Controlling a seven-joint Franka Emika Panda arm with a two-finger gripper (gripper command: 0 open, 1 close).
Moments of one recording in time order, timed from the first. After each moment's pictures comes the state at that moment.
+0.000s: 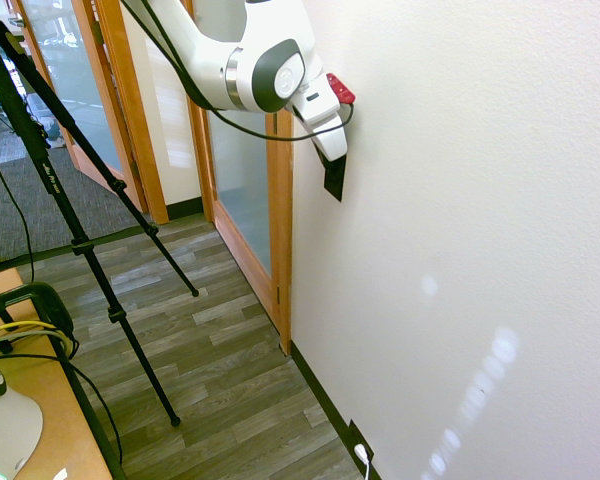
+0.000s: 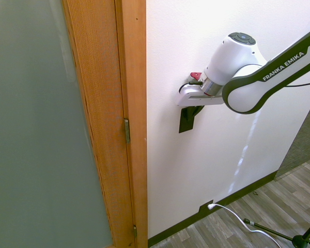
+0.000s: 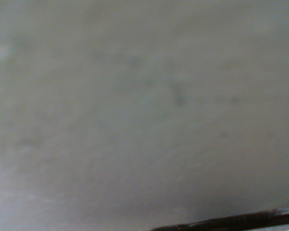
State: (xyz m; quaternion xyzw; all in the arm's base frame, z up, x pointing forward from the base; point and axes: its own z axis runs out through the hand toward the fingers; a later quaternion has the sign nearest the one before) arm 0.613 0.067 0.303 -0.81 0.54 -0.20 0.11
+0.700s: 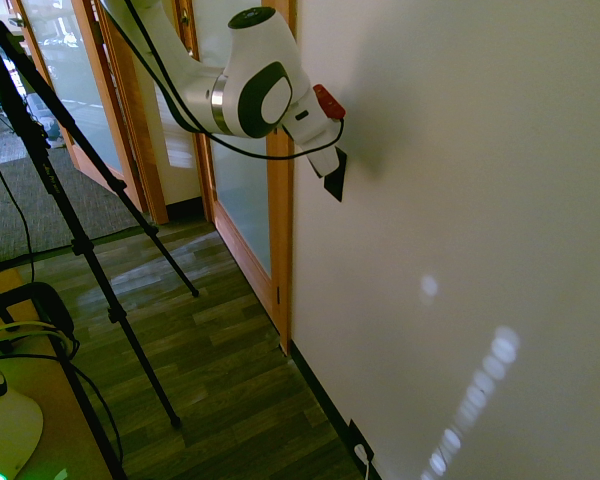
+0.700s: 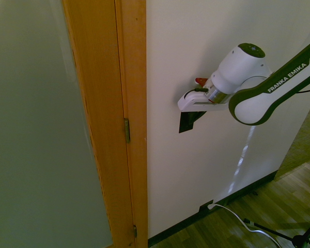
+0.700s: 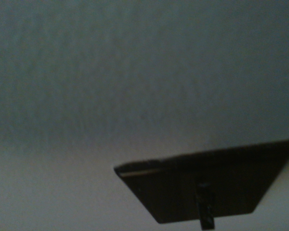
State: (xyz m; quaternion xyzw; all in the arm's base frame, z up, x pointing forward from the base) arm 0.576 0.062 0.290 -0.81 0.52 -0.22 0.14
